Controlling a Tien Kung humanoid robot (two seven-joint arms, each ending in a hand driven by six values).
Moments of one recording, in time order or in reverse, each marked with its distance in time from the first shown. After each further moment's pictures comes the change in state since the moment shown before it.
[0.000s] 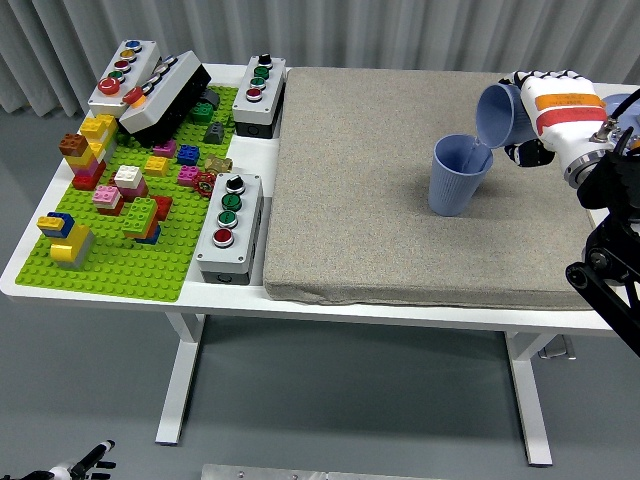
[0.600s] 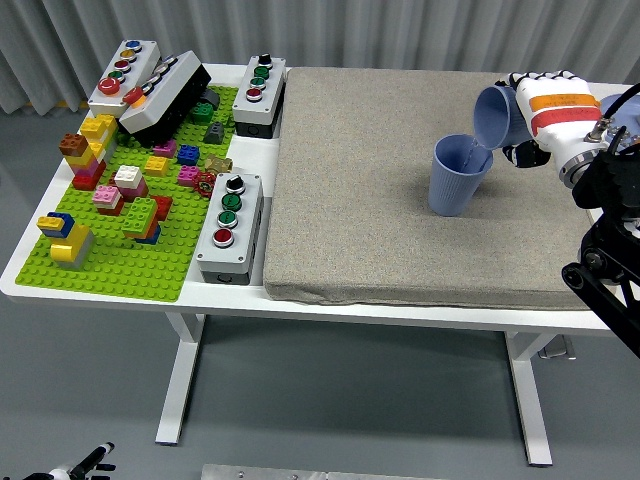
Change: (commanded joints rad) left arm 0.005 0.000 0.005 0.000 -0.004 0.000 0.000; right arm 0.019 0.002 -0.030 -0.003 -0.011 0.006 -0.025
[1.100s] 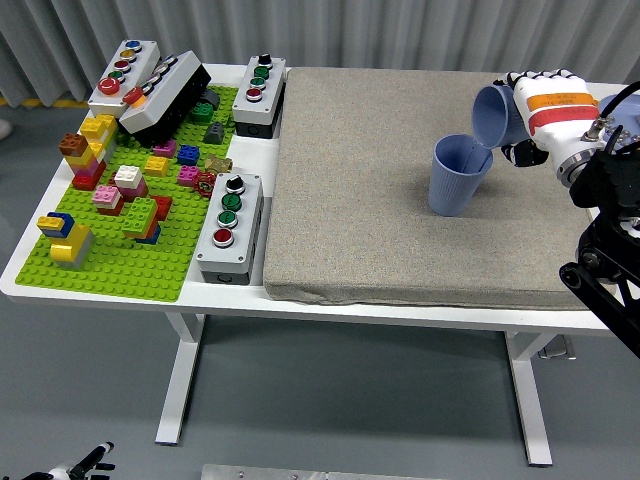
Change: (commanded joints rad) left arm -0.002 0.001 -0.001 0.000 0.000 0.000 0.000; right arm 0.010 -0.001 -0.016 -0.003 0.000 -0.003 -0.001
